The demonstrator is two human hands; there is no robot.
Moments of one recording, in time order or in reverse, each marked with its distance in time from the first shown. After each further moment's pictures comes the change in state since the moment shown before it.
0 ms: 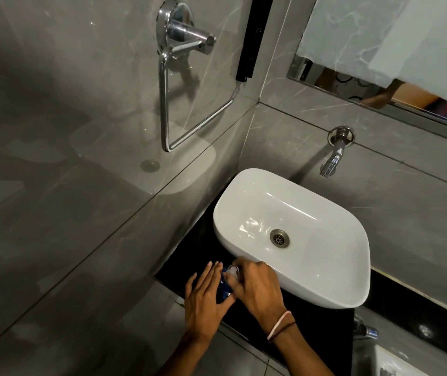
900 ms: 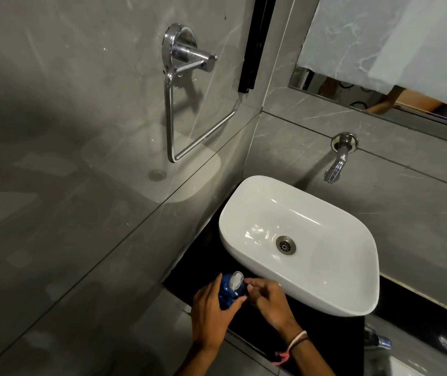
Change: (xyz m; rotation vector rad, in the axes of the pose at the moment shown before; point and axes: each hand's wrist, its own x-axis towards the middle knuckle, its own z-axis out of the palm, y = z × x) left_hand -0.002 0.011 -0.013 -0.208 -0.045 -0.305; right_hand -0.016 0.038 0.024 0.706 -0.223 0.416
